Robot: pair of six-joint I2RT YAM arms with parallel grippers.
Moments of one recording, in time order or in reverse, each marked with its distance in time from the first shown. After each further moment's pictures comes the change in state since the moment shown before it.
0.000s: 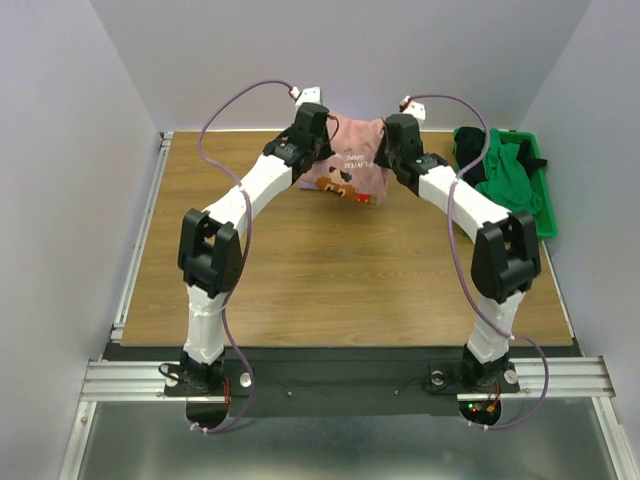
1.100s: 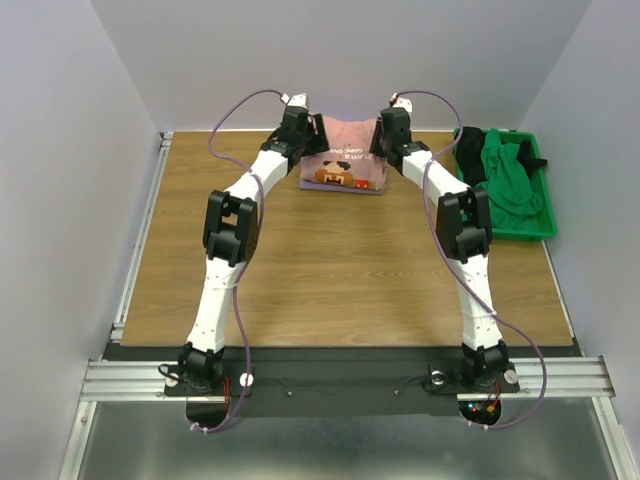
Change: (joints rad) left arm 0.184 0.506 0.377 0.157 0.250 0.035; right arm -0.128 0.598 0.581 -0.005 -0.118 -0.139
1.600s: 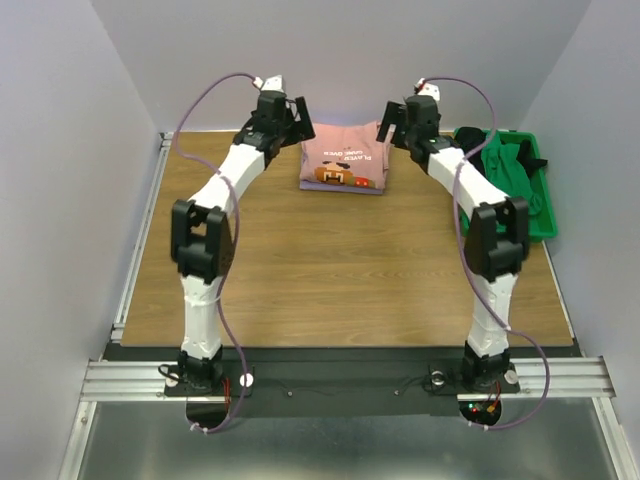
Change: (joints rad) left arm 0.035 -0.240 -0.168 -0.065 -0.053 0.008; right arm -0.029 -0.250 -0.188 -0.008 0.018 0.005
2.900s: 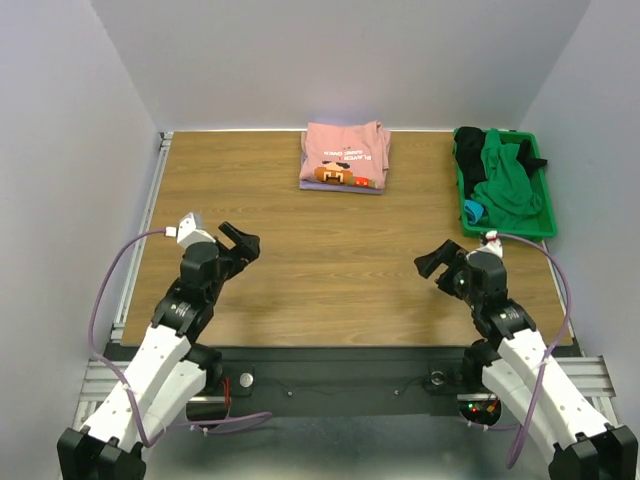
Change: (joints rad) left arm -0.010 -1.600 -1.591 0.045 -0.143 -0.370; right arm 0.002 -1.616 -1.625 -0.044 -0.200 0.428
